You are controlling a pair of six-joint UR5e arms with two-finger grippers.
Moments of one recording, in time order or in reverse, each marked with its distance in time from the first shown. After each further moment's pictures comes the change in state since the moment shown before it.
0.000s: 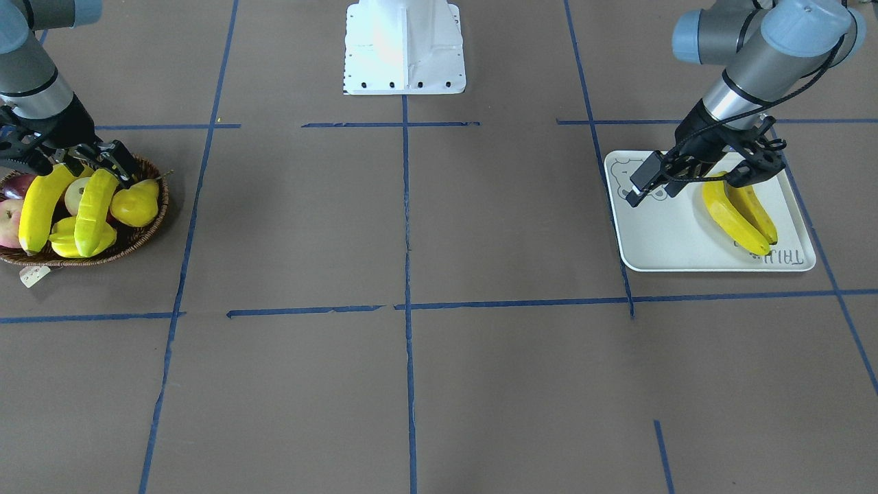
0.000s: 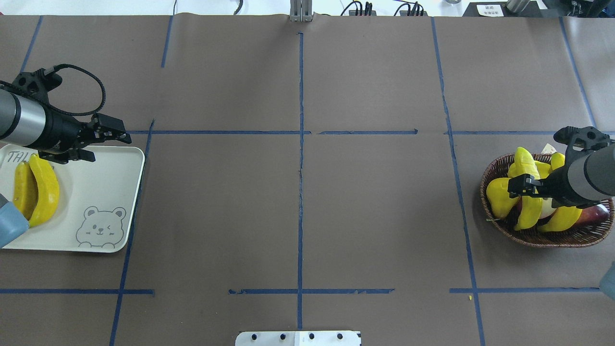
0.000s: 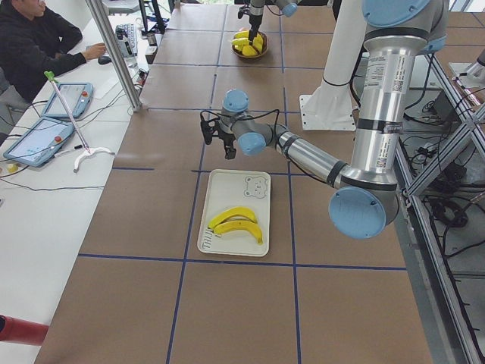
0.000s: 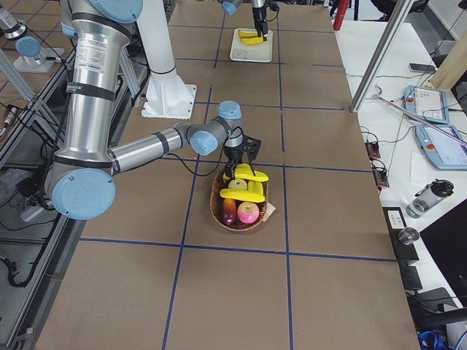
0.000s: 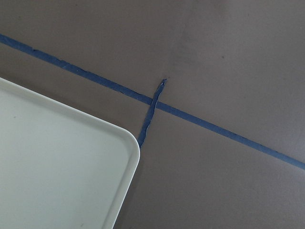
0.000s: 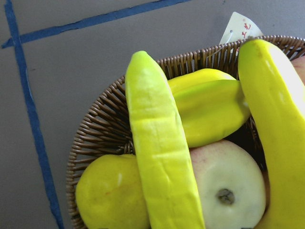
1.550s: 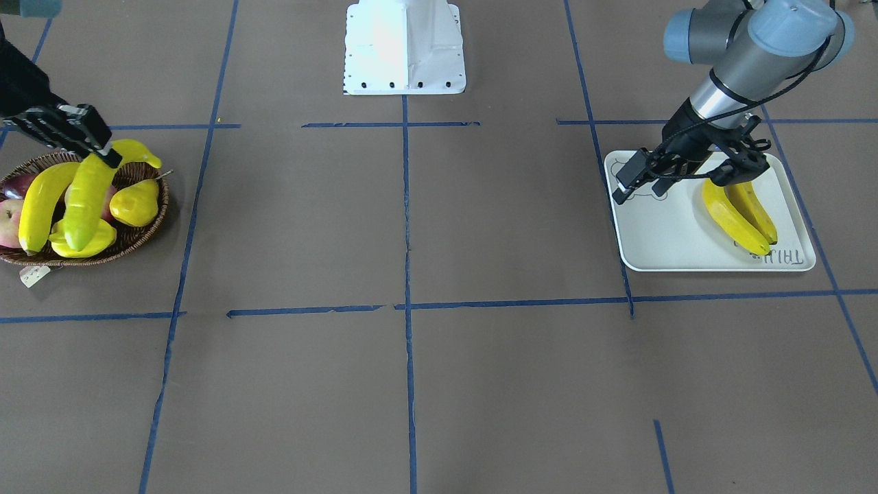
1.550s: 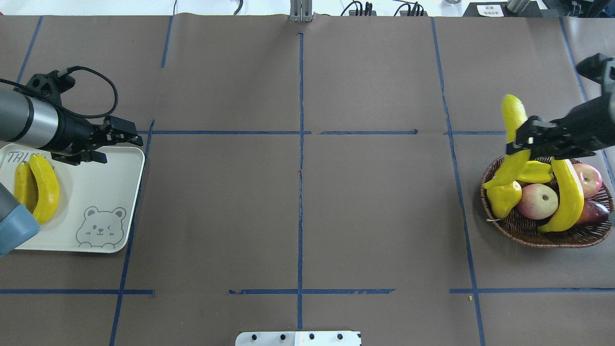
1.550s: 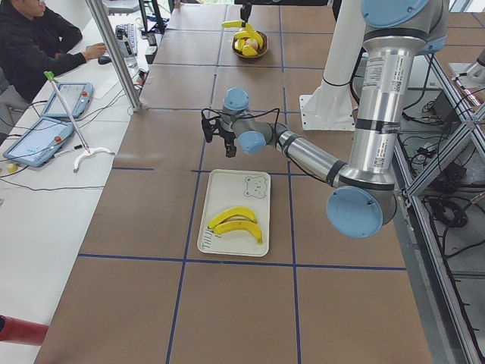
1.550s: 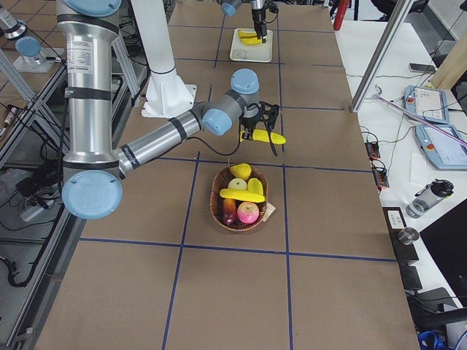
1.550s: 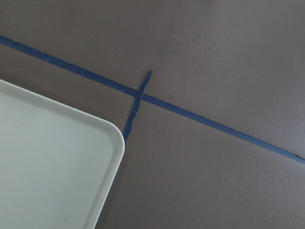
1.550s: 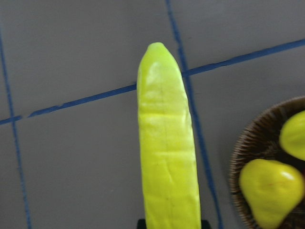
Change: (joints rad) left arm 0.041 -0.049 -0.001 -0.004 0.002 -0.015; right arm 0.205 0.222 0.069 -0.008 0.352 -0.072
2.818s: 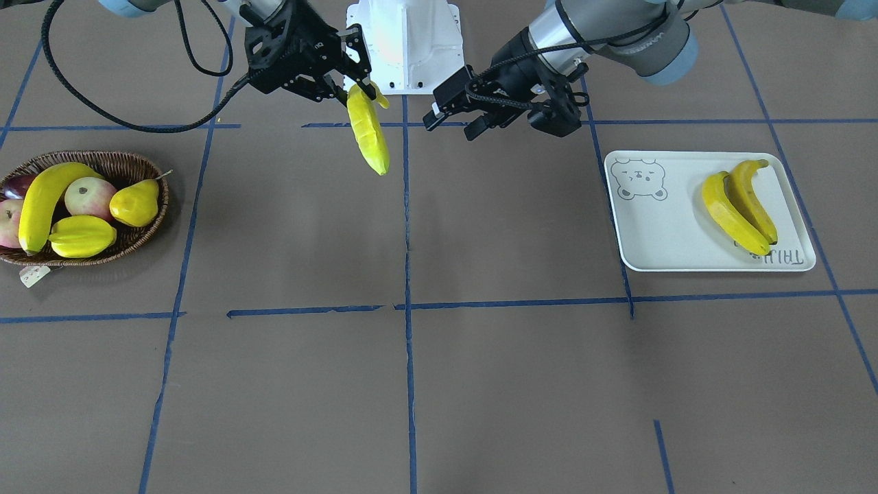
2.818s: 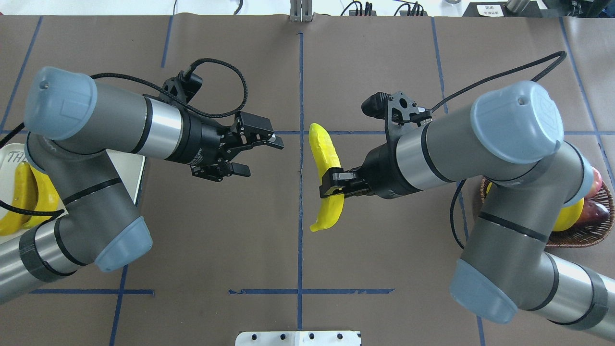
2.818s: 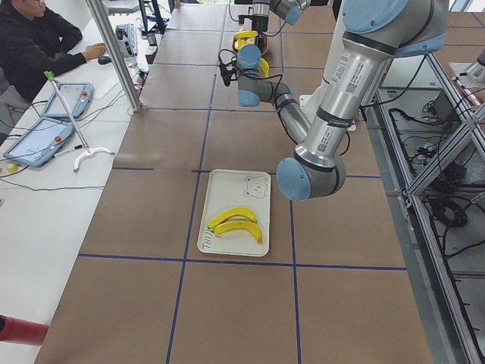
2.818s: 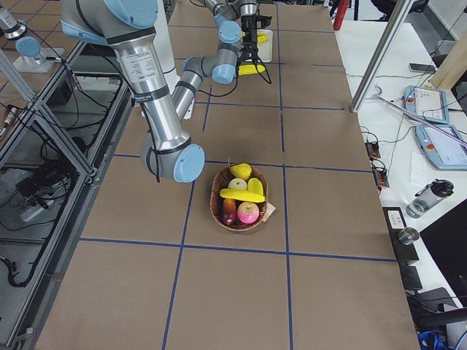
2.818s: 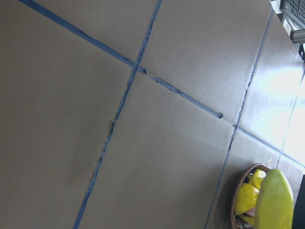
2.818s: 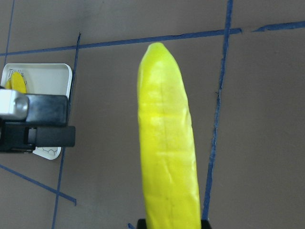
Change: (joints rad) left arm 0.206 -0.365 0.046 -0.234 0.011 -0.404; right arm -0.432 0.423 -0.036 0.029 -0.262 0.134
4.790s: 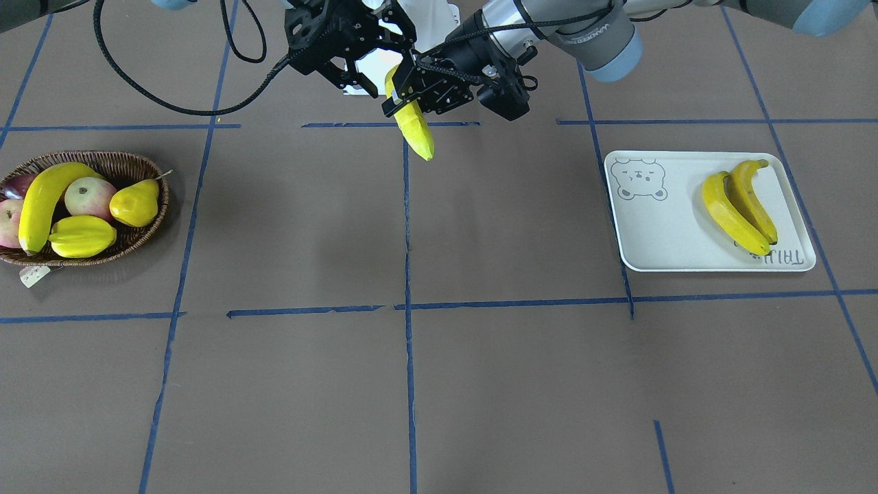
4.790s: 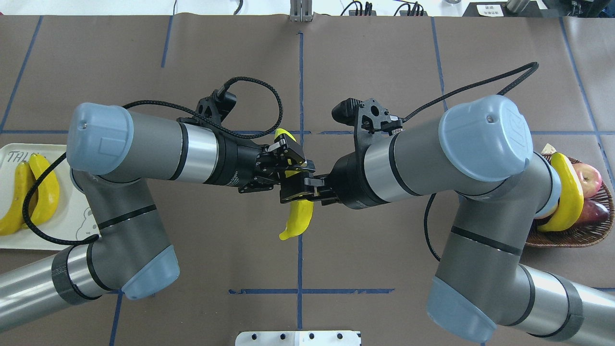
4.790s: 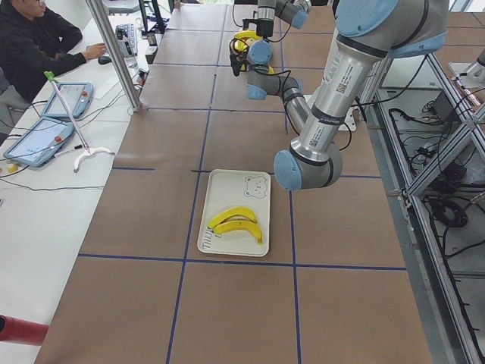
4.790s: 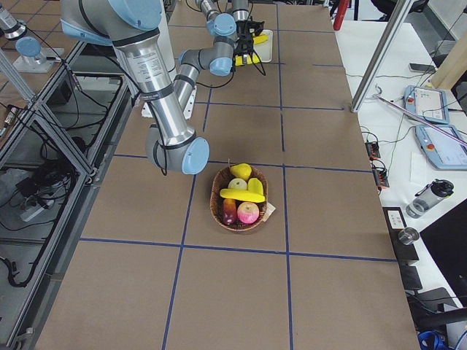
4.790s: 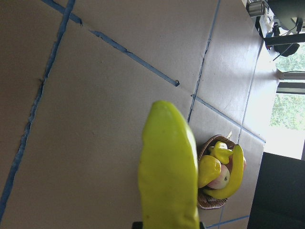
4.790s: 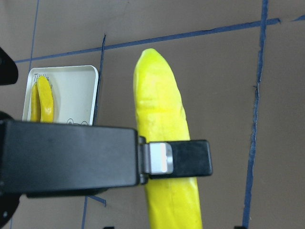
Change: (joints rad) left arm 0.094 -0.044 0.020 -0.075 0.123 -0.020; right arm -0.047 0.064 -0.002 0.006 -0.047 0.072
